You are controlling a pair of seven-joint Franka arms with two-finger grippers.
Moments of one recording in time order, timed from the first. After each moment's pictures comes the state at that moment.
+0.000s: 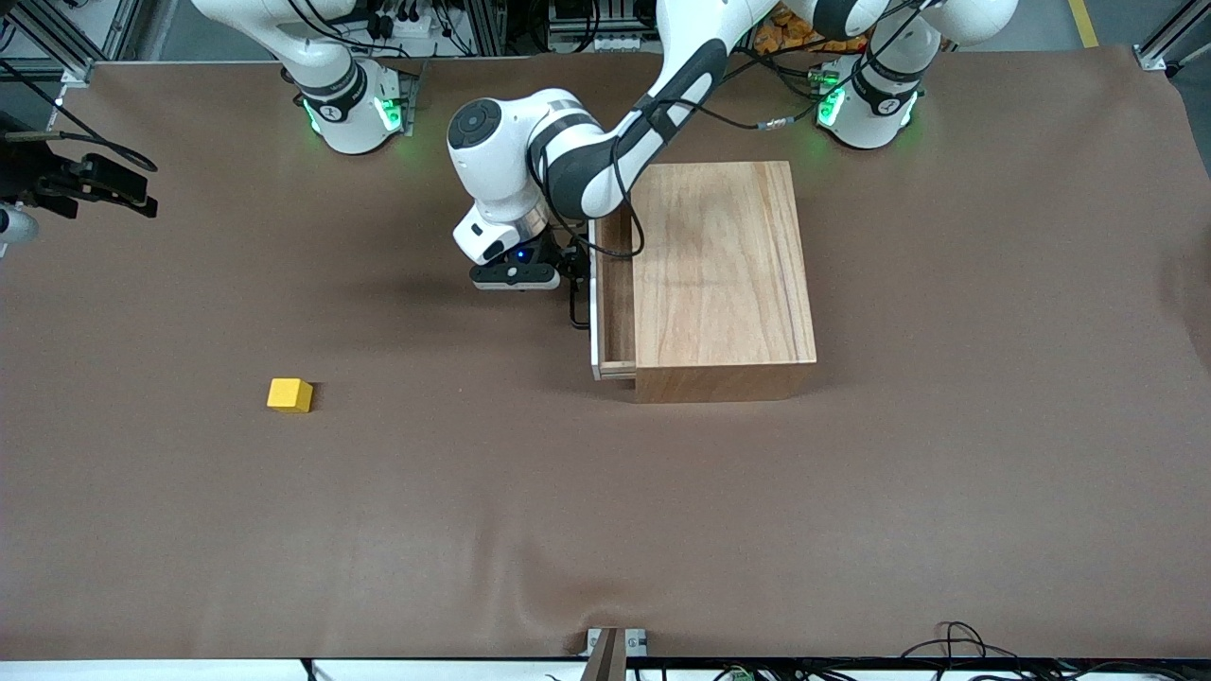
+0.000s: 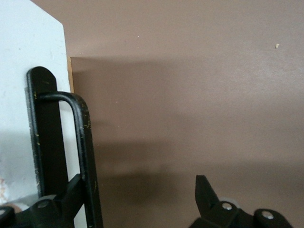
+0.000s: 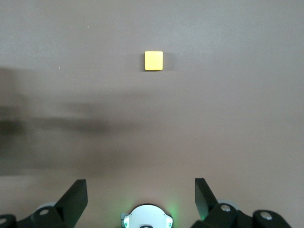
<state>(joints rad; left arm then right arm) -1.08 0.88 0.07 -1.07 0.13 1.91 -0.98 0.04 -0.09 -0.11 -1.66 0.01 1.42 -0.07</state>
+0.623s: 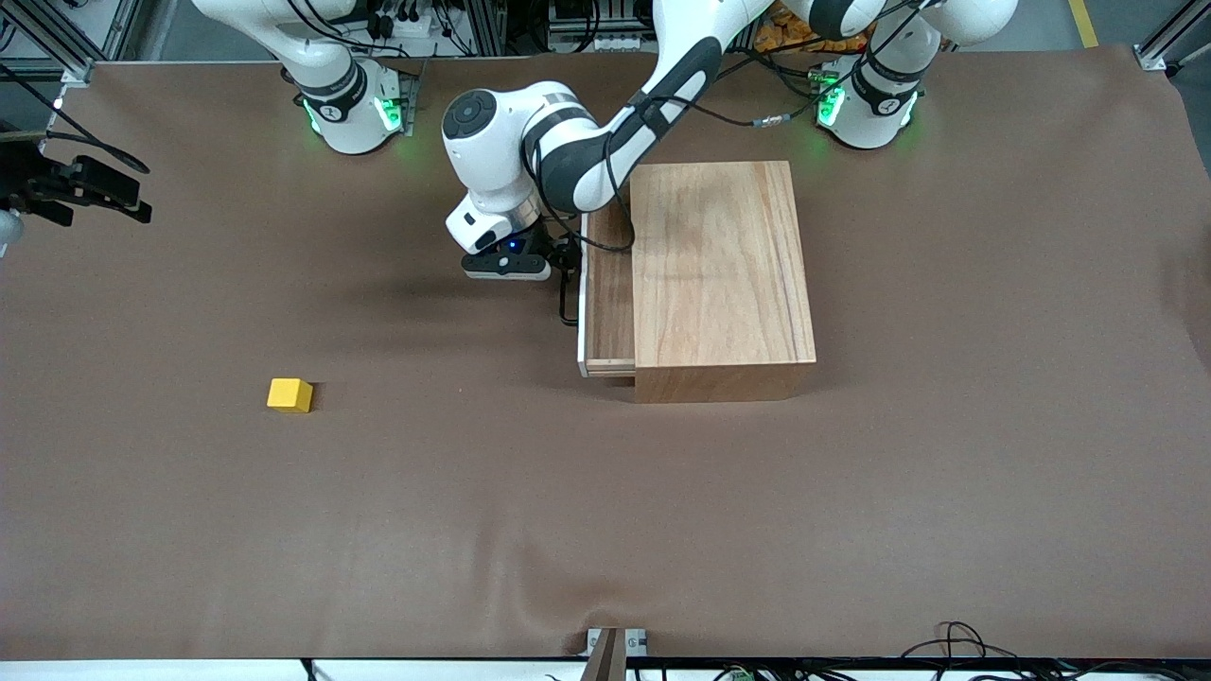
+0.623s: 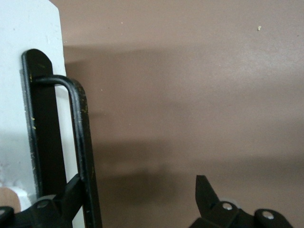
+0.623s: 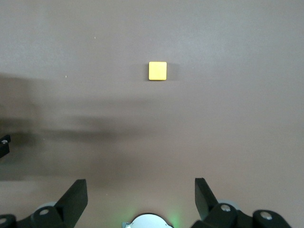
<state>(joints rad) -1.08 0.88 0.03 -1.07 0.13 1.91 -0.98 0.03 -0.09 -0.11 -1.66 0.03 1.47 -0.08</state>
